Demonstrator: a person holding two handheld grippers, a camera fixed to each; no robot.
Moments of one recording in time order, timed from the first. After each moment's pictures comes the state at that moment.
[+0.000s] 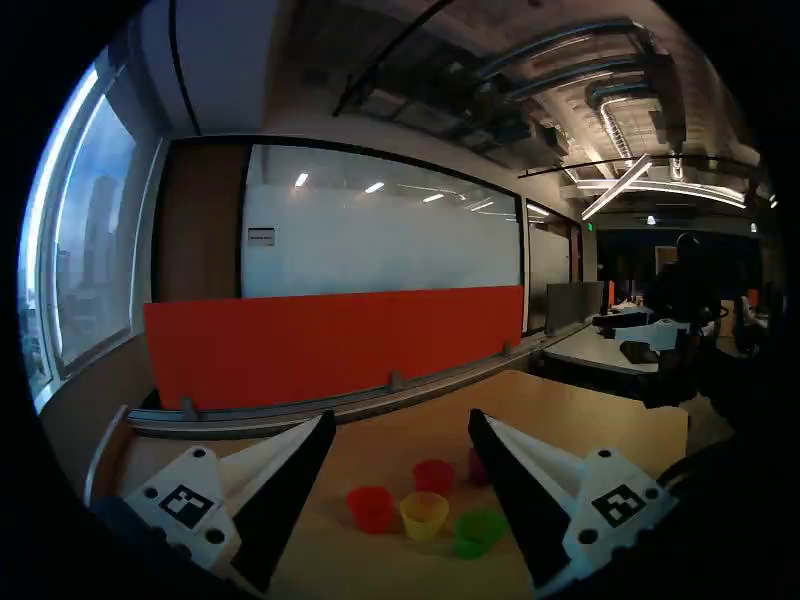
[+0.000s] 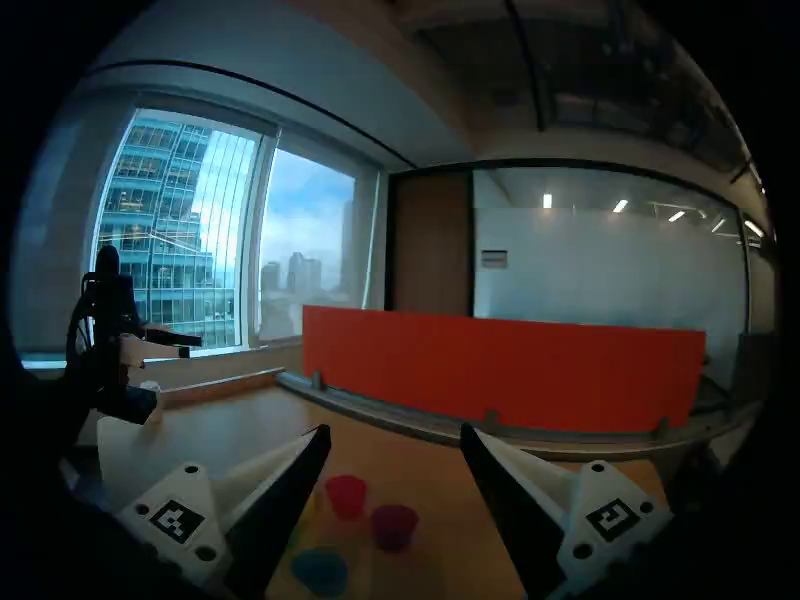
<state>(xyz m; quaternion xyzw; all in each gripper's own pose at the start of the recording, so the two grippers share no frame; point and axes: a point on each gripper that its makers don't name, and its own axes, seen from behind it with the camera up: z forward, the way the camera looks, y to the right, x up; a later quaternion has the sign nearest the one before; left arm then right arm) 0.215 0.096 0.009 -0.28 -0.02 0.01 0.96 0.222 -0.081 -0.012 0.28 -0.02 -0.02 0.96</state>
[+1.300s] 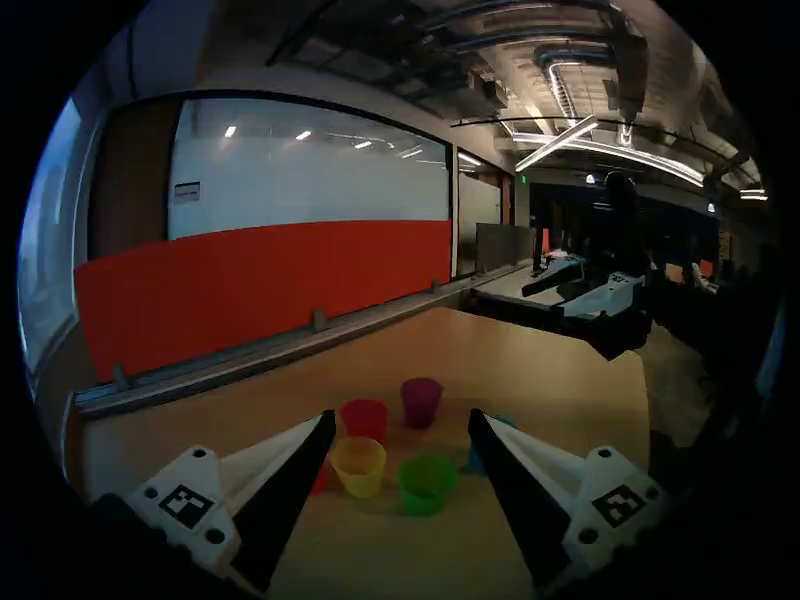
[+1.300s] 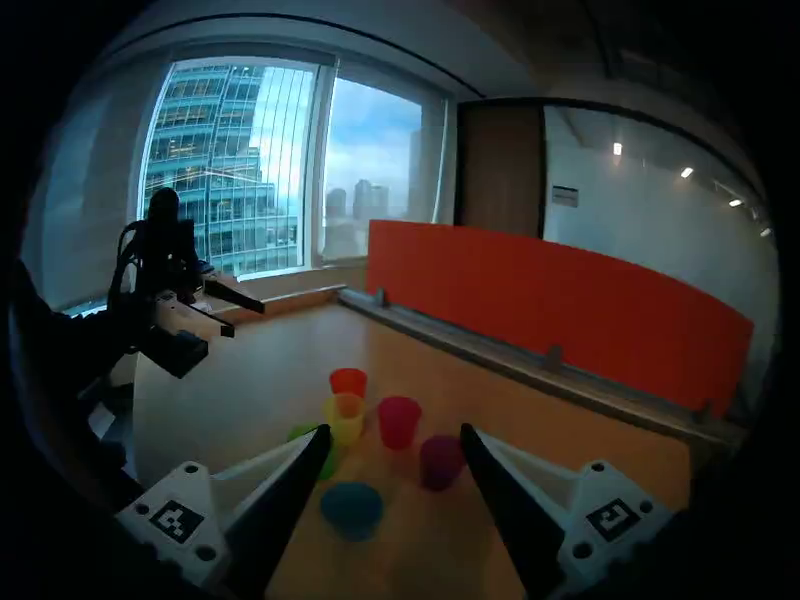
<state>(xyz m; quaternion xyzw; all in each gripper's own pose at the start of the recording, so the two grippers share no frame) 0.120 0.152 -0.010 -0.40 -0.11 0.05 0.91 0.133 -0.108 -0.036 0.38 -0.14 -0.08 0.91</state>
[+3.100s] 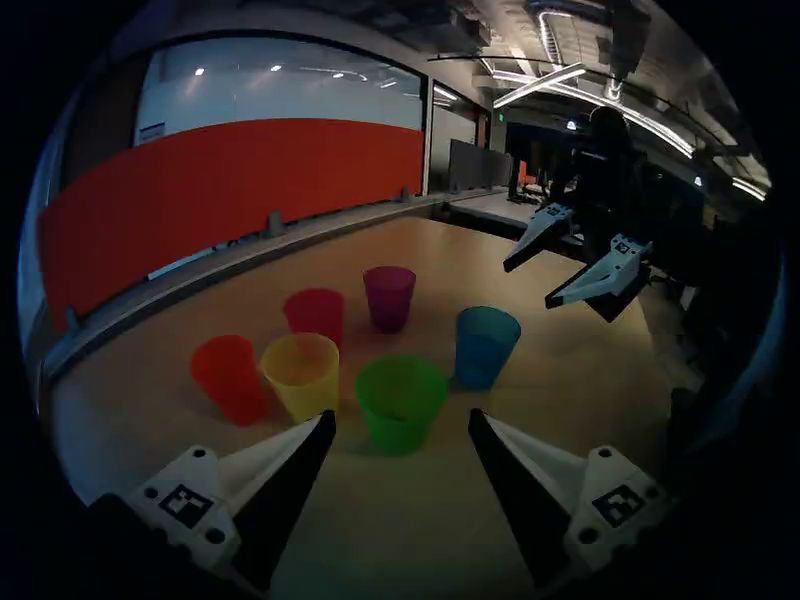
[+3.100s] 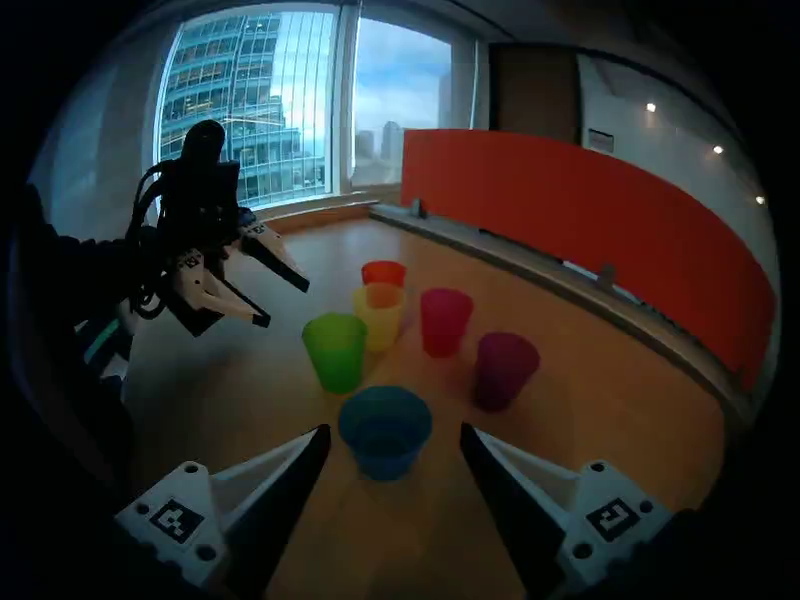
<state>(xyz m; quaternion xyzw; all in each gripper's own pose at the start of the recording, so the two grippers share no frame) -0.027 0.194 -0.012 -0.45 -0.22 0.09 0.86 -0.012 -0.126 -0.055 0.42 -0.24 -0.13 0.87</state>
